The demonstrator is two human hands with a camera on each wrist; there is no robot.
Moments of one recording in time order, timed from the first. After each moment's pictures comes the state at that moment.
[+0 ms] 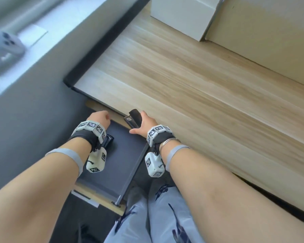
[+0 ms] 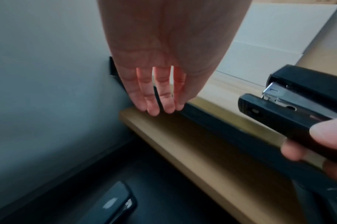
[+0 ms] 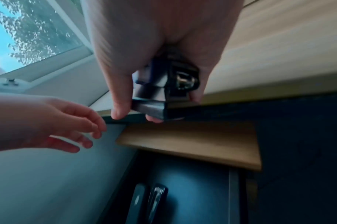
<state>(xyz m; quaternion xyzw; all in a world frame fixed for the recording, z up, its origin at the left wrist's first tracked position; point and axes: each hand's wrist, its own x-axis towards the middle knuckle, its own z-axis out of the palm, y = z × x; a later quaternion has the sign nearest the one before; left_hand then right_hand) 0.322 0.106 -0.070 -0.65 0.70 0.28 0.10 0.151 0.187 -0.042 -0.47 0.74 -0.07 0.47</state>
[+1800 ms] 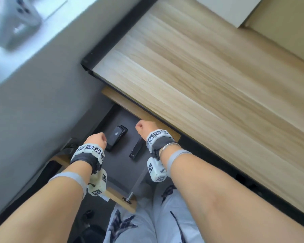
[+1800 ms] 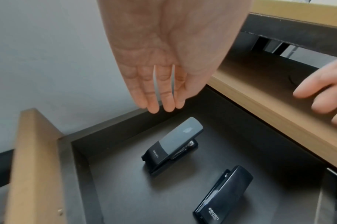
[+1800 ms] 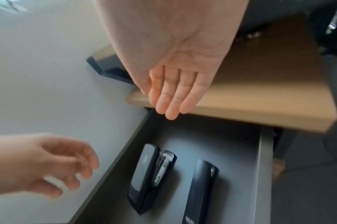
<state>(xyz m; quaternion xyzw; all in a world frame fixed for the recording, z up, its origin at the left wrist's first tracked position) 0.410 0.157 -0.146 -0.71 0.58 0.34 0.18 0.217 0.164 -0.124 -0.51 0.73 0.00 0.45</state>
